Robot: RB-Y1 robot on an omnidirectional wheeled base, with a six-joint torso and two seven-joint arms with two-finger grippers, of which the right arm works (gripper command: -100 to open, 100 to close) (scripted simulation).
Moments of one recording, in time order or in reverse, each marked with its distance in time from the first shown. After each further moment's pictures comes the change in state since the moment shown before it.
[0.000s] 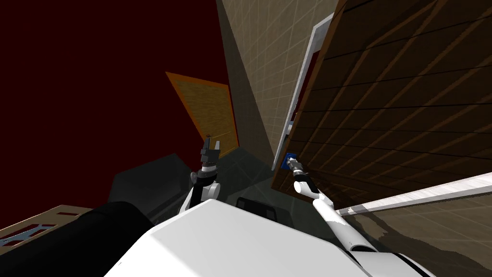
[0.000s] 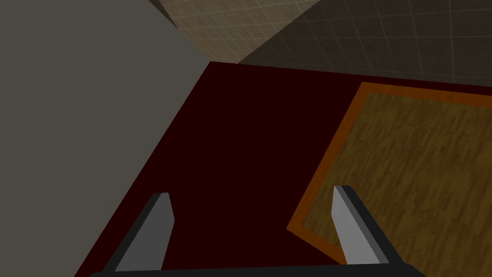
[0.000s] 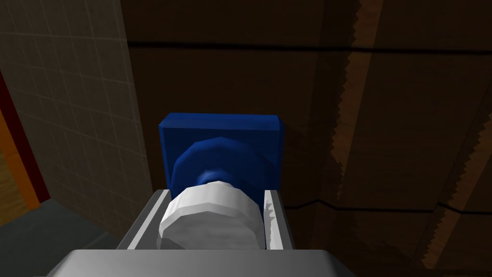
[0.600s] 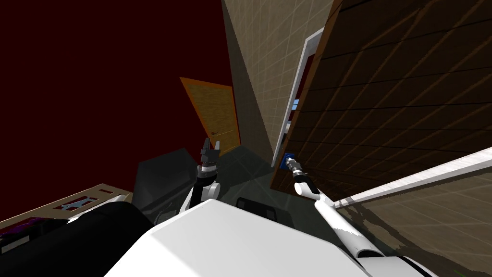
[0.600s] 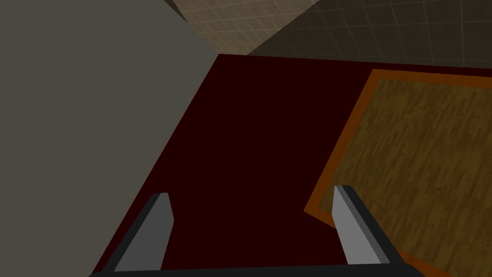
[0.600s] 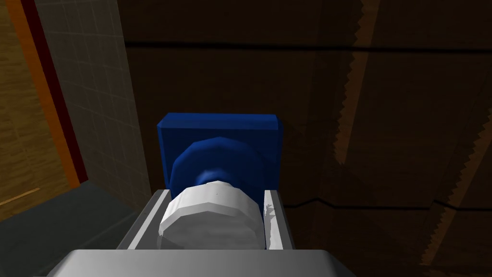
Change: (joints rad) arm 0.015 -0.034 0.062 -0.034 0.009 -0.004 -0.051
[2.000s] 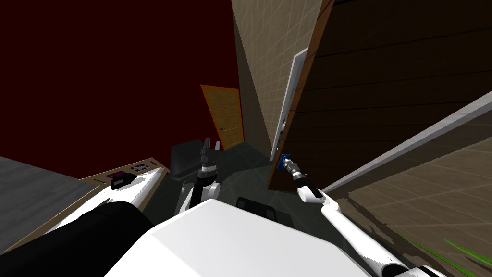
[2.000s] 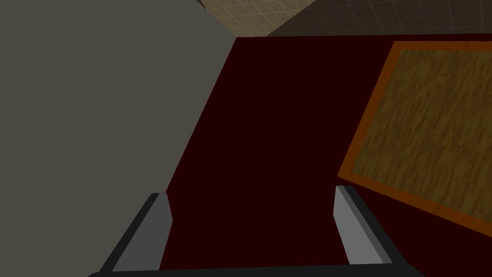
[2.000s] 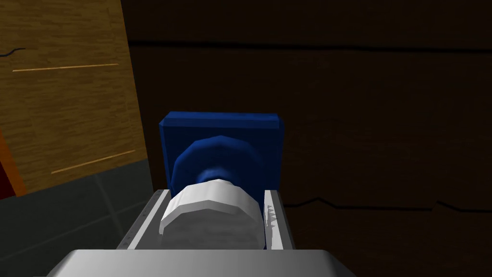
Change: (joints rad) arm 0.032 -0.113 0.182 -0.085 0.038 -0.052 -0.152
